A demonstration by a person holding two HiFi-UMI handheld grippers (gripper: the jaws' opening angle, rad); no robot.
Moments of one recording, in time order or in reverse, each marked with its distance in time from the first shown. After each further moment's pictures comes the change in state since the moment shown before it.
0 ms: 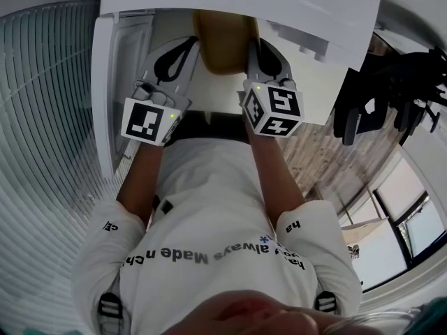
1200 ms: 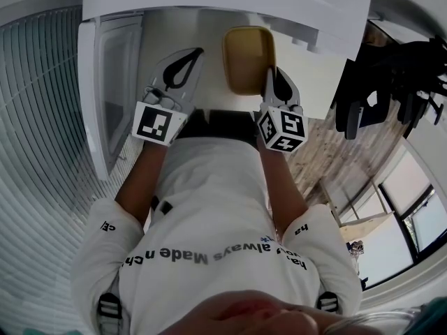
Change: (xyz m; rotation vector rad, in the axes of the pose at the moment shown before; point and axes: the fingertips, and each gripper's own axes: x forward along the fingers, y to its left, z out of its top) left arm 0.009 -0.040 -0.044 -0.024 0.062 -0.057; right arm -0.059 -0.073 -0.085 0.063 0.040 -0.121
